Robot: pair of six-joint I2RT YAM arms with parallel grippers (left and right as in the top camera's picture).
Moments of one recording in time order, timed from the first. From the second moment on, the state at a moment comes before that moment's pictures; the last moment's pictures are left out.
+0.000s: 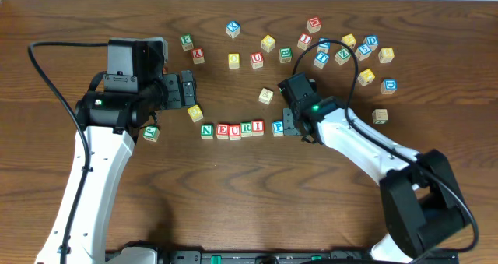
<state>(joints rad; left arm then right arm) -0.10 1.36 1.26 -0.81 0.13 -0.20 0.52 1.79 1.12 -0.56 0.18 0.48</state>
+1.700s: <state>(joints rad) -0.10 1.36 1.26 -0.81 0.13 -0.20 0.56 1.84 1.11 -0.51 0.16 0.42</state>
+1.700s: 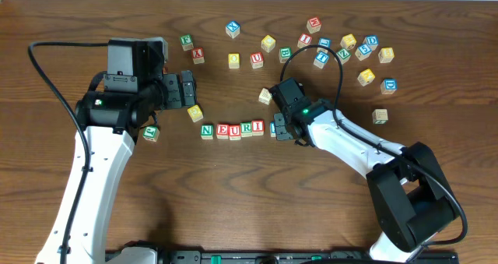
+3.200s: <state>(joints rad) -0.10 1.36 1.26 -0.81 0.13 -0.20 0.56 1.86 1.11 -0.51 0.18 0.40</state>
